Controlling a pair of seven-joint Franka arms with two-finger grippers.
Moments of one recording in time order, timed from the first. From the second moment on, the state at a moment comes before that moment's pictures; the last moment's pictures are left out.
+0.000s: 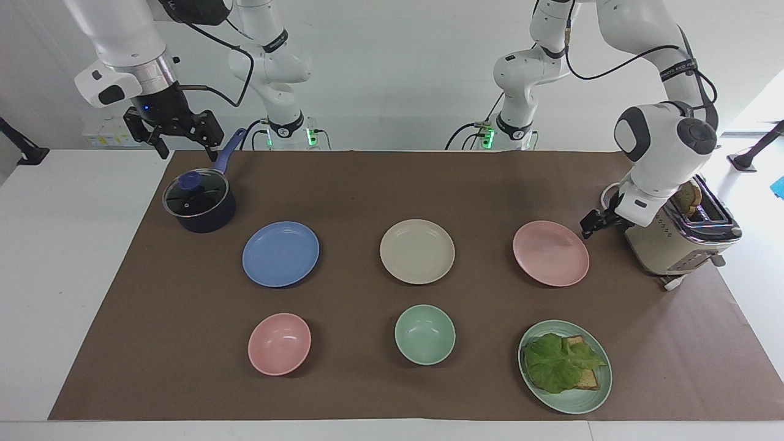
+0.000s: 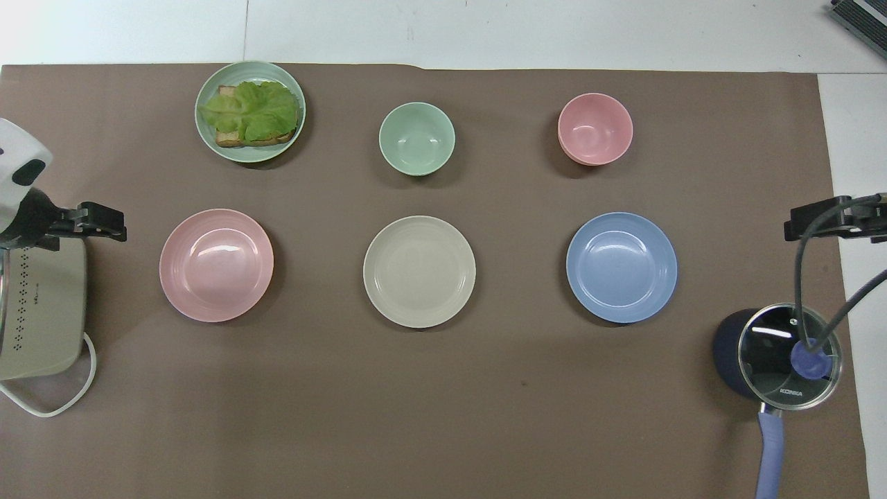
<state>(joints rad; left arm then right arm) 0.23 0.11 -0.17 -2.06 0.02 2.11 -0.04 -0.08 -0.02 0.06 -1.54 -0.03 1.53 0.02</state>
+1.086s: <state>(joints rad) 0.23 0.13 -0.17 -2.17 0.00 2.17 -0.21 -0.08 -0.02 0.06 -1.54 -0.03 1.53 0.02</state>
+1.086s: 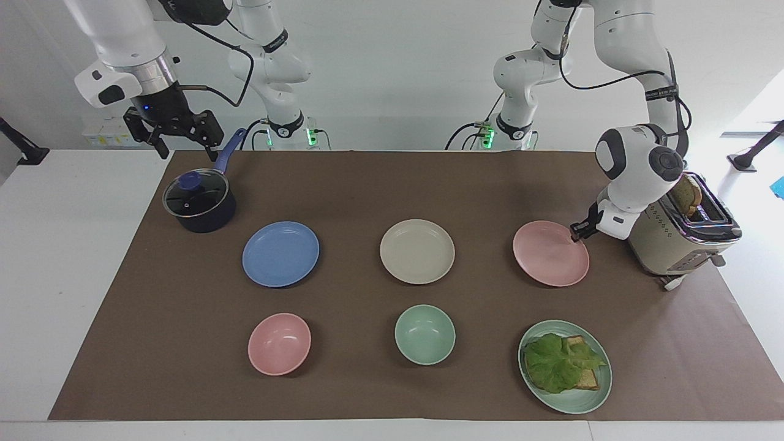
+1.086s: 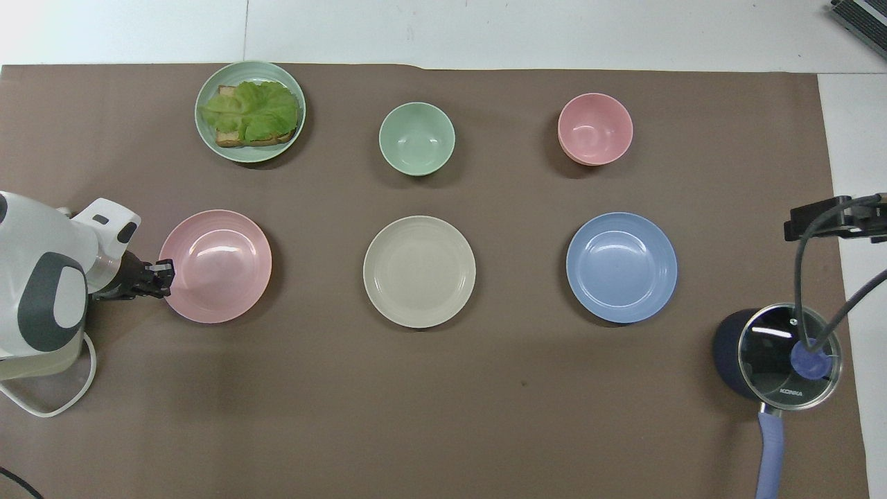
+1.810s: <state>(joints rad) 0.23 0.10 -0.21 -1.89 -0.19 1.78 -0.31 -0.08 -0.02 0.05 -1.54 -0.03 1.53 0.02</state>
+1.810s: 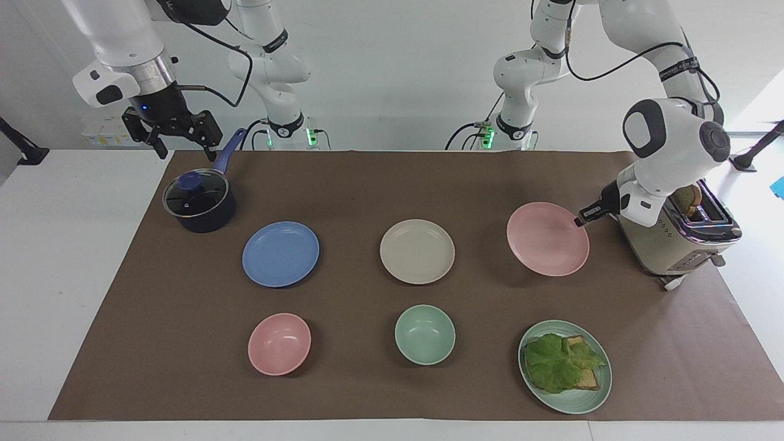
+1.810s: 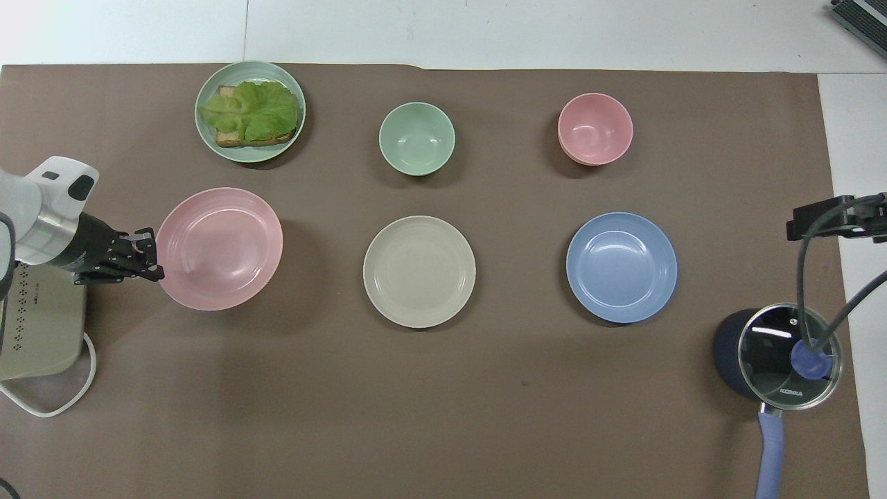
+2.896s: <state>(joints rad) -0.19 0.14 -0.29 -2.04 -0.26 2.19 -0.75 -0.09 -0.02 0.05 -1.54 -0.03 1.53 0.02</state>
